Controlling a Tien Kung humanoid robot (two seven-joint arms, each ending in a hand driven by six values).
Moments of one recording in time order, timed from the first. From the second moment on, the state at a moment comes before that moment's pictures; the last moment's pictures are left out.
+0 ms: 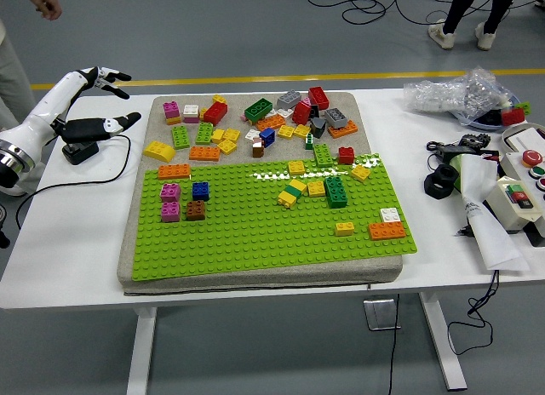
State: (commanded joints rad) left arm -0.43 0.38 -1.42 -1.30 1.86 -0.21 -0.11; right arm 0.13 -0.14 1.51 0.18 -1.61 0.03 -0.08
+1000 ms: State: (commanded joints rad) left arm -0.44 0.34 -1.25 -1.23 2.21 -0.27 -0.11; right arm 0.13 -0.14 1.51 0.18 -1.60 0.03 -0.08
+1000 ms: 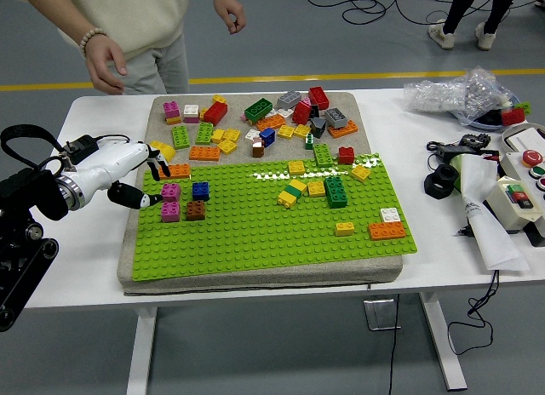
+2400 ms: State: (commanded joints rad) left arm -0.46 0.32 -1.23 -1.17 2.18 -0.28 -0.12; right arm 0.13 -0.14 1.51 0.18 -1.58 0.02 -0.08
